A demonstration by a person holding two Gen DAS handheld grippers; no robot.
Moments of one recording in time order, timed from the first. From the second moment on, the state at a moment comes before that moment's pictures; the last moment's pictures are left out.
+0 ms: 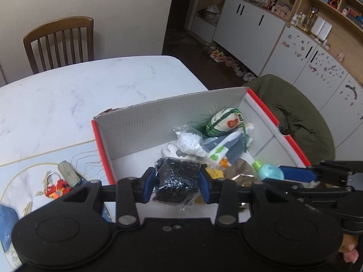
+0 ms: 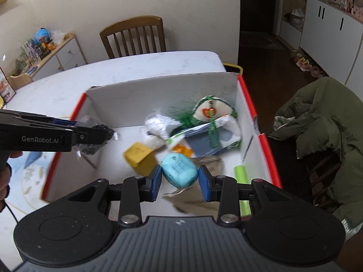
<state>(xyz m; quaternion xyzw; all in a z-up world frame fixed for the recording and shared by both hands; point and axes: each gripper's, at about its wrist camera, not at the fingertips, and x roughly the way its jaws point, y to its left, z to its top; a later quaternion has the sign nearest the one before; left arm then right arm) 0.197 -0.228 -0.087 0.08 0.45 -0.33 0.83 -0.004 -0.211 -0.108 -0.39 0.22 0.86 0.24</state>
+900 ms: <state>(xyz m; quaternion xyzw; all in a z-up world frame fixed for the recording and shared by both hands) 0.240 -0.285 -0.146 0.15 0.51 -0.27 0.80 -0.035 -0.176 -0.152 -0.43 0.18 0.85 0.24</state>
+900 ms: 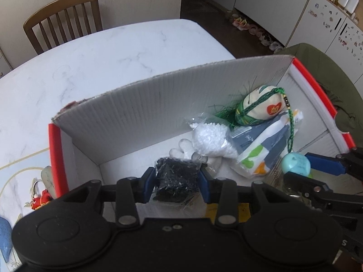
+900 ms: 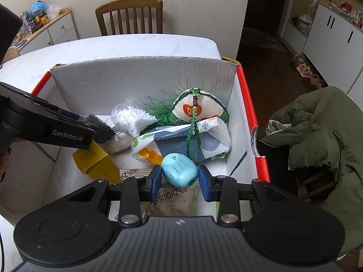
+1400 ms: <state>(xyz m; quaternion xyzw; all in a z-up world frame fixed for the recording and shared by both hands) 0.239 -0.286 -0.147 0.15 0.52 -0.27 0.79 -0.035 -0.177 -0.150 -0.42 0.18 0.85 0.25</state>
